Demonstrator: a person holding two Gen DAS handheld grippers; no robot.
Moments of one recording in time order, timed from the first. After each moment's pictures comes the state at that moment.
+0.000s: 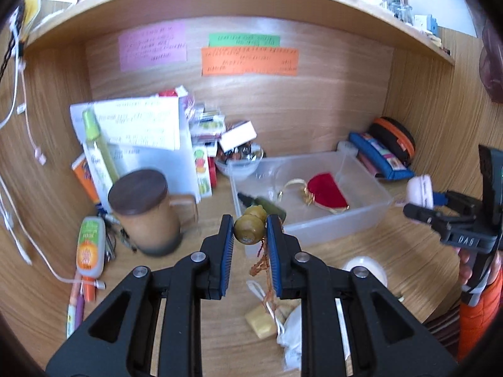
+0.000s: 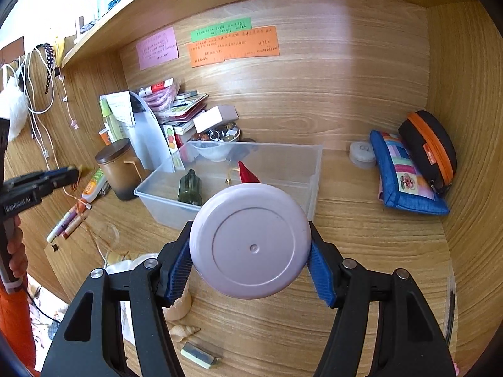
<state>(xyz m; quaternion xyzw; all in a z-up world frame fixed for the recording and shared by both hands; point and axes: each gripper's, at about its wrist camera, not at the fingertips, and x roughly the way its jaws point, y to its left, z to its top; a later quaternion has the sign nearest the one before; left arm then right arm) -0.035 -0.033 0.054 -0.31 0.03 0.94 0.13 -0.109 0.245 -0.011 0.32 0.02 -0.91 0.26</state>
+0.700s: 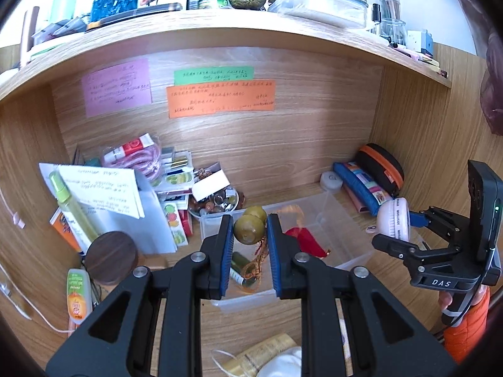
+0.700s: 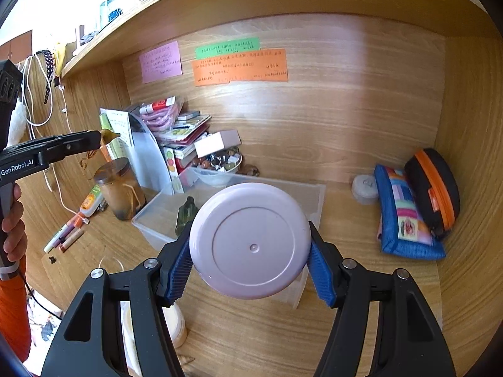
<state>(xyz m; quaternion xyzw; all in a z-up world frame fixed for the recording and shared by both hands) -0.080 0.010 0.100 -0.28 0.04 0.94 0.16 -0.139 0.231 0.021 0.29 0.04 -0.92 0.27</state>
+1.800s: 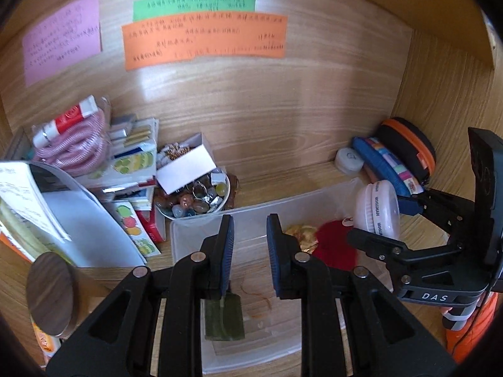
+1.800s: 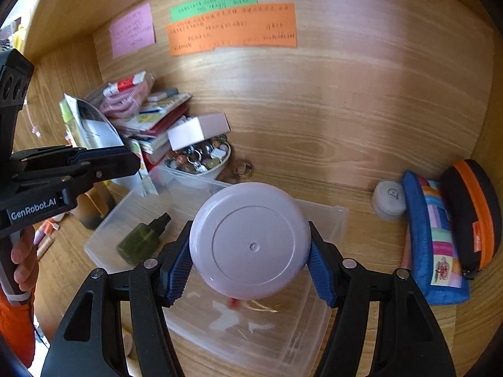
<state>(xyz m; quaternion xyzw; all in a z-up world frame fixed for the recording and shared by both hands) -0.187 0.046 0.032 -0.36 0.04 0.92 0.18 -0.239 0.181 -0.011 0.35 0.07 -0.90 0.26</state>
